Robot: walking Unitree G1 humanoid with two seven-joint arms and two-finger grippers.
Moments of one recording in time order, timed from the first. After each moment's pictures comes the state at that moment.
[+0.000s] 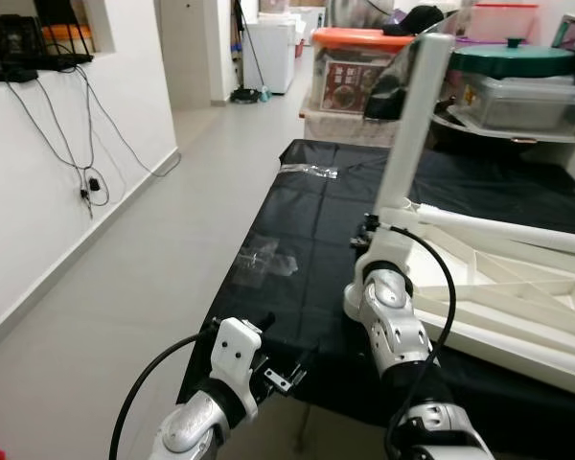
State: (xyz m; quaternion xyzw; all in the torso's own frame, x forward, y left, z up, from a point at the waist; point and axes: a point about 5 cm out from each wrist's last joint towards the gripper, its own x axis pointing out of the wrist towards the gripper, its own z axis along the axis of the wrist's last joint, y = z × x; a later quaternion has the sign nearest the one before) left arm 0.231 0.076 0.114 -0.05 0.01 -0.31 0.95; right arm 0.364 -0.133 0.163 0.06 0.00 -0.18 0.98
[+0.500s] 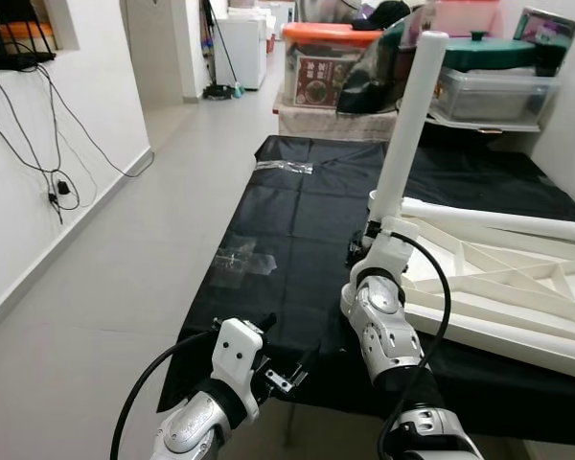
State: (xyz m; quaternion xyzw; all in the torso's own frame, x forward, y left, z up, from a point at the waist) left arm 0.231 0.076 0.114 -0.05 0.01 -0.31 0.95; right arm 0.366 -0.117 0.162 0.11 -0.01 -0.08 0.99
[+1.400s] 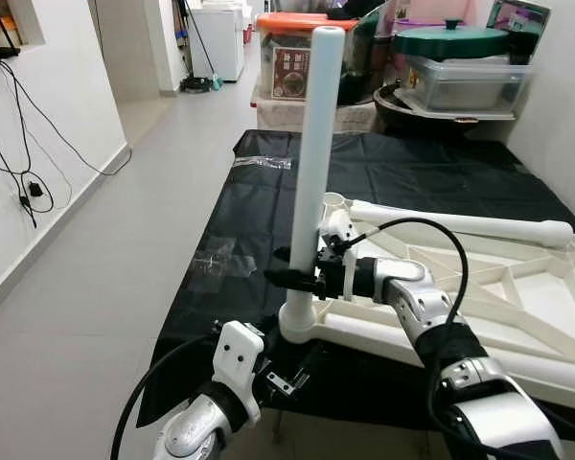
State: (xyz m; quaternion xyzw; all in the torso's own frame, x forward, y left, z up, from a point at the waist) left arm 0.227 0.074 0.116 -0.06 0.00 -0.31 0.95; right arm 0.359 -0.094 0.176 -0.05 0.05 0.60 0.80
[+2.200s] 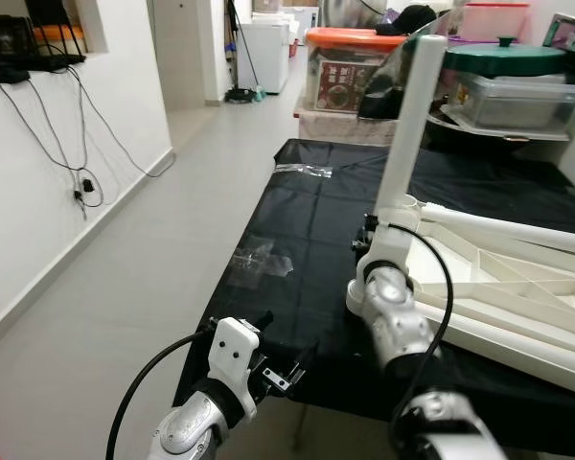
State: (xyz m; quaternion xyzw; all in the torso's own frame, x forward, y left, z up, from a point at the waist) left arm 0.230 0.077 0.118 -0.06 0.00 -0.31 0.95; right arm 0.366 -0.126 0.157 0.06 0.03 -0.17 0.98
